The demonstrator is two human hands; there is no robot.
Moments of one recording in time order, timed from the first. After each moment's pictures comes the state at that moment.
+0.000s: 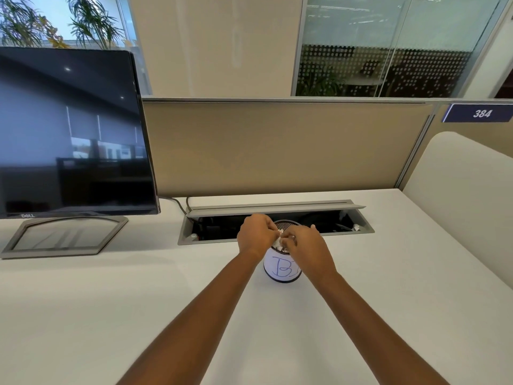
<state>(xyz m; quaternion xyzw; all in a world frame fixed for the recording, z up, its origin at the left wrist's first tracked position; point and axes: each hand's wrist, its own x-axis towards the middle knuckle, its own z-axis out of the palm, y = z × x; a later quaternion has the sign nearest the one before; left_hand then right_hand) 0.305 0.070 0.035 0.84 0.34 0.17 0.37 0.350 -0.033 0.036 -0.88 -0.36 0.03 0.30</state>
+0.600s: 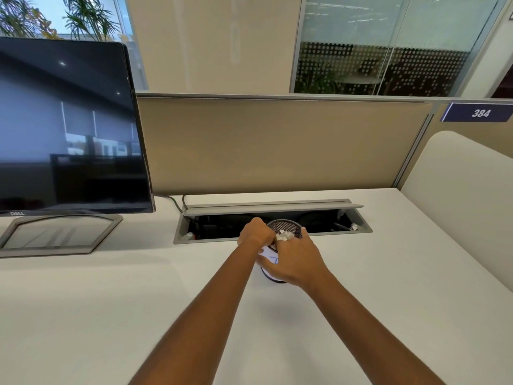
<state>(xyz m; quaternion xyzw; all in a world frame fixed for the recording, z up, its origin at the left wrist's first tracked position) 0.320 0.077 0.032 0.80 0.40 0.03 0.44 0.332 -0.029 0.034 -0.89 -0.46 0.04 0.08</state>
